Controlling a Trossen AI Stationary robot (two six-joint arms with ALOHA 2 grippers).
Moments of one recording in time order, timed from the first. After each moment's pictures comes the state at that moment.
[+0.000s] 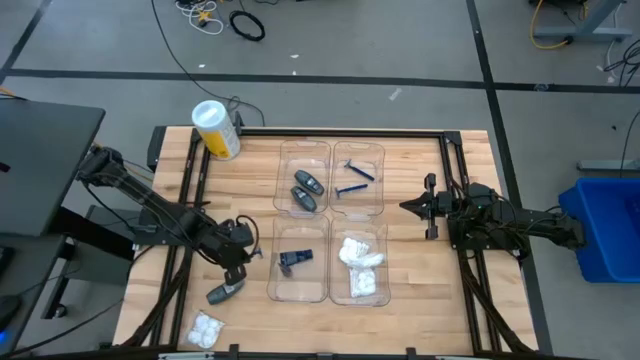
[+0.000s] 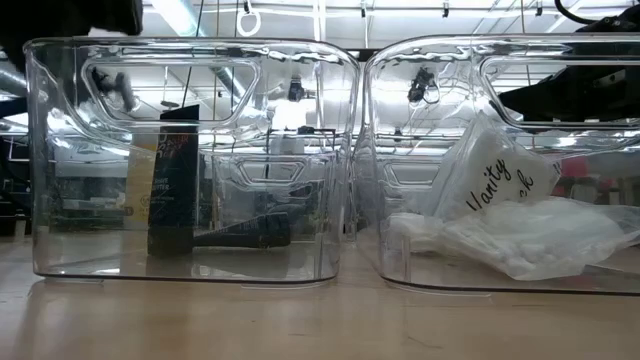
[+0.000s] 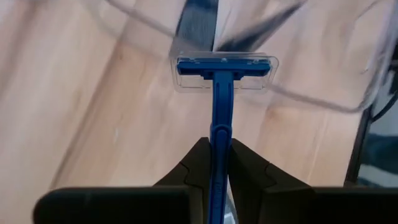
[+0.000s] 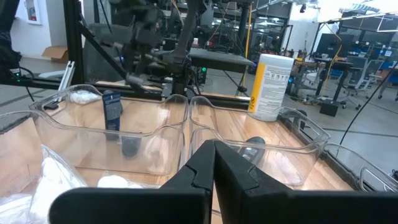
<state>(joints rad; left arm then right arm) -0.55 1.13 0.80 -0.72 -0.16 -0.94 -0.17 0.05 0.01 0.03 -0.13 -0.13</state>
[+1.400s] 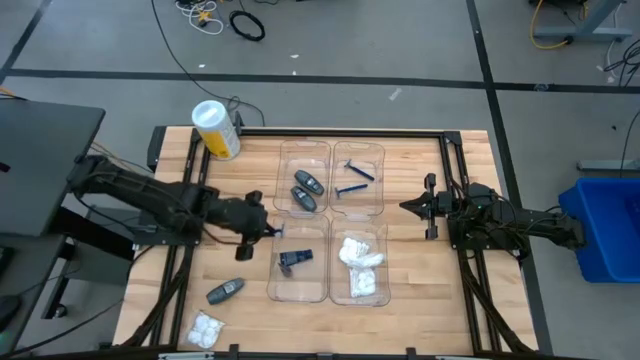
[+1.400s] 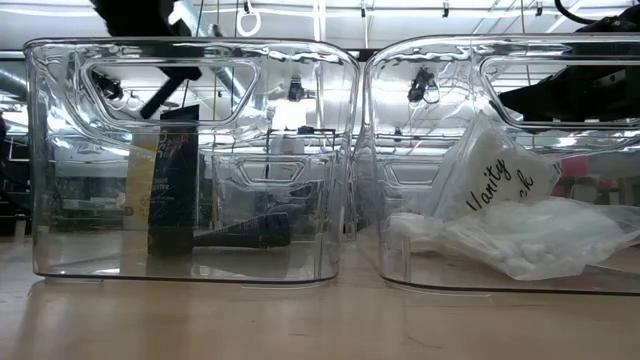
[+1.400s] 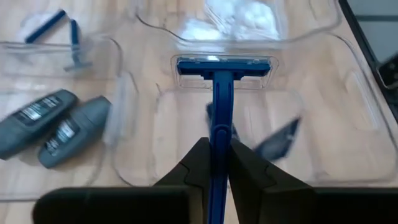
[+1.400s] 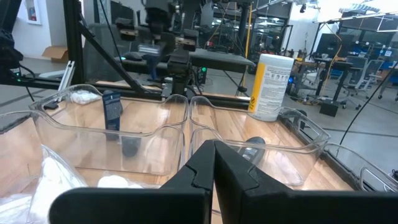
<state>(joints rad) -0.24 1.06 0.81 -0.48 -0.13 -0.15 -0.17 0.05 0.01 0.03 -0.13 -0.13</state>
